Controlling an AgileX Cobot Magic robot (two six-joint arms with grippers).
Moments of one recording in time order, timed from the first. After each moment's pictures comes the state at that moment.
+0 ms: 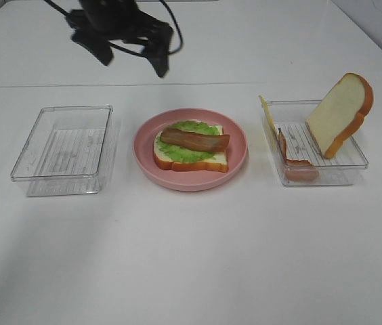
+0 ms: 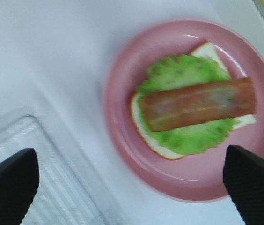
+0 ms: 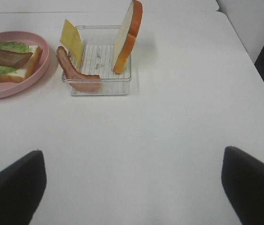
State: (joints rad) left arm -0.39 2.28 -2.25 -0.11 1.21 0.05; right arm 0.01 0.00 -0.50 0.02 1.06 0.00
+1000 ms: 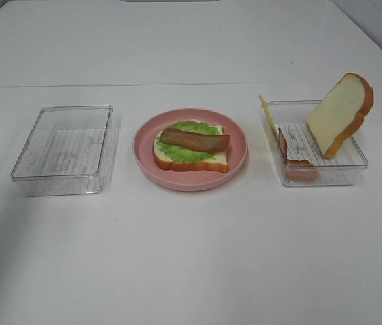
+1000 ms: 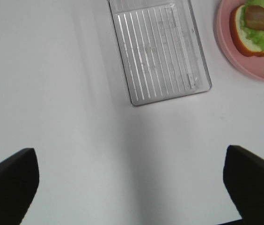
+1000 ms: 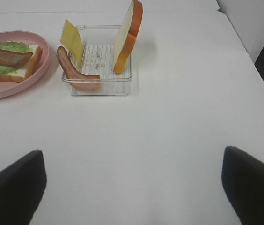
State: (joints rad) left arm 0.02 1.29 -1.29 -0.15 1.13 0.15; right arm 0.01 0.00 -0.50 0.02 1.06 0.00
